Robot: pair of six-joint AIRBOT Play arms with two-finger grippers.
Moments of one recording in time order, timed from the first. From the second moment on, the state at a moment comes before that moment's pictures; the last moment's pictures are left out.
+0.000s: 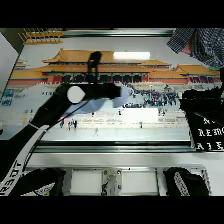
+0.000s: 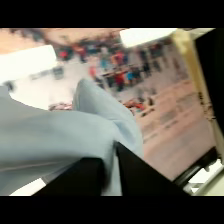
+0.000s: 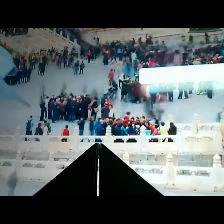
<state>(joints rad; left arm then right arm) -0.65 -1.32 1.29 1.08 -0.65 -1.63 -0.22 -0.66 0.86 -1.09 1.02 1.36</state>
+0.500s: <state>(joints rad) -0.30 -1.31 1.29 1.12 -0.83 -1.65 -0.22 -0.66 0.86 -1.08 1.02 1.36</state>
